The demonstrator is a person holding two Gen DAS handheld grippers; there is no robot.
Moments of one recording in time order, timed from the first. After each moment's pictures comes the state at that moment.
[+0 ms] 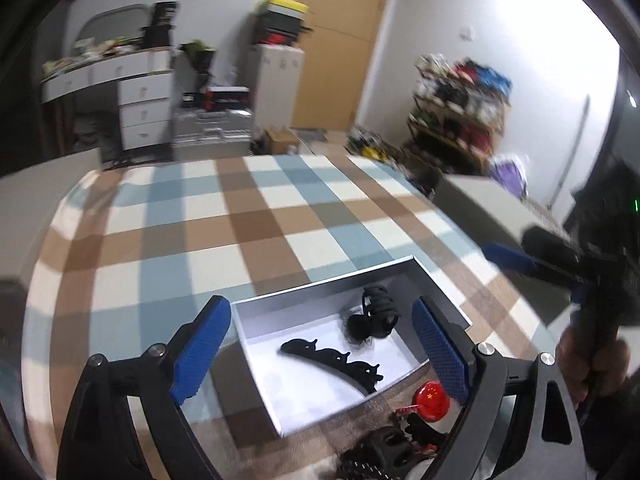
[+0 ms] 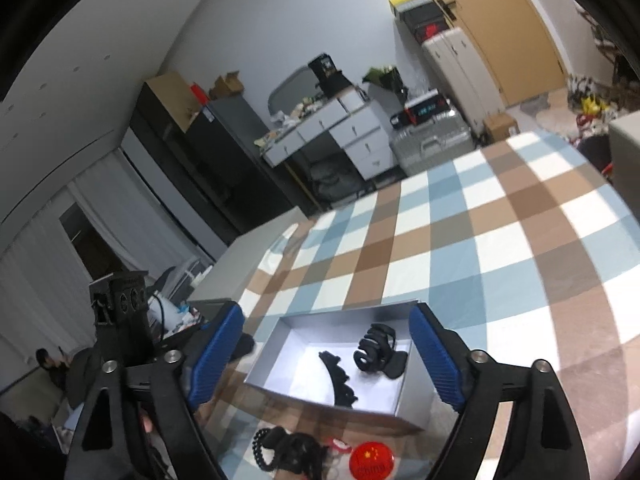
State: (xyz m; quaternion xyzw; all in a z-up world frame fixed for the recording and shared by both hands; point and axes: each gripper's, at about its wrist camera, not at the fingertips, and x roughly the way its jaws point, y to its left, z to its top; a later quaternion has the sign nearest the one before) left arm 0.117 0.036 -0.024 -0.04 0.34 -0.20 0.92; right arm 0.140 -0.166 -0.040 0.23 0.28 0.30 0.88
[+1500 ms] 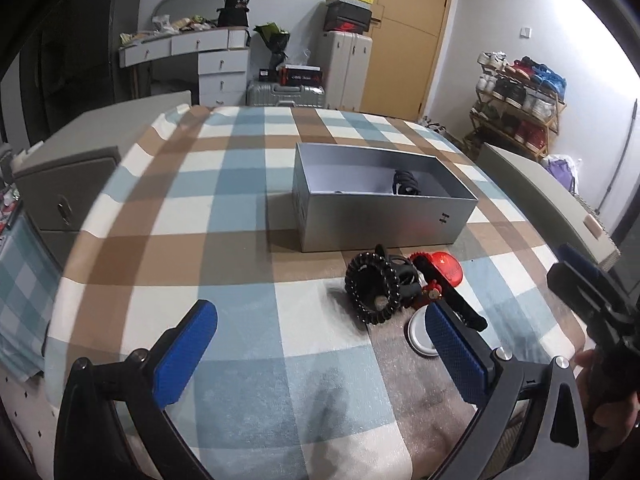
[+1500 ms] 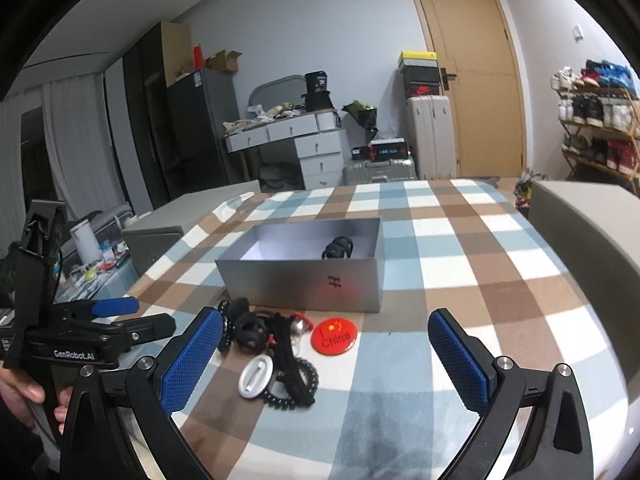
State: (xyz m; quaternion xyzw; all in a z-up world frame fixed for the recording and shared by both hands) left arm 0.005 0.037 -0.071 -0.04 0.37 -0.08 0.92; right arm -0.005 -0.129 -0.079 0.05 0.23 0.18 0.95
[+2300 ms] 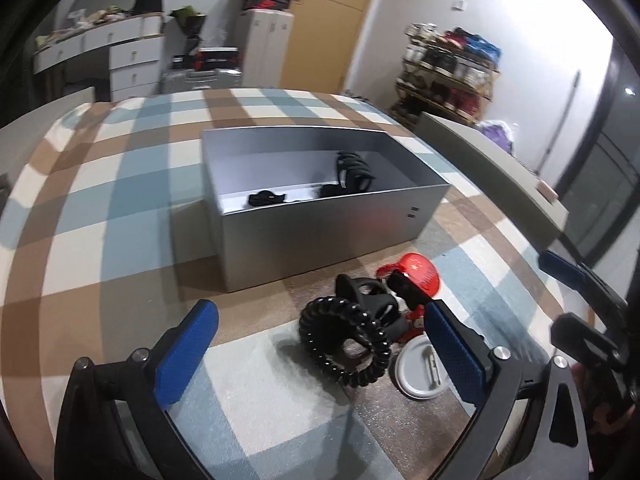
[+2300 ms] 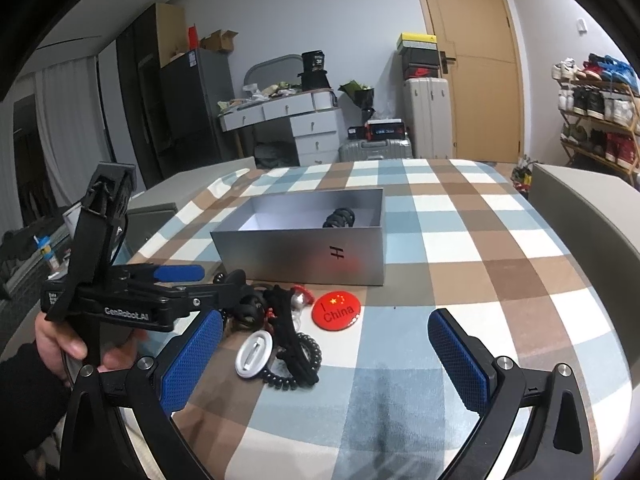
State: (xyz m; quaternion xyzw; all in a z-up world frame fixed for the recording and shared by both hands) left arm 0.054 0.023 -0.090 -0.03 0.39 -0.25 0.89; right arm -0.001 -0.118 -0.089 0.03 0.27 0.17 0.95
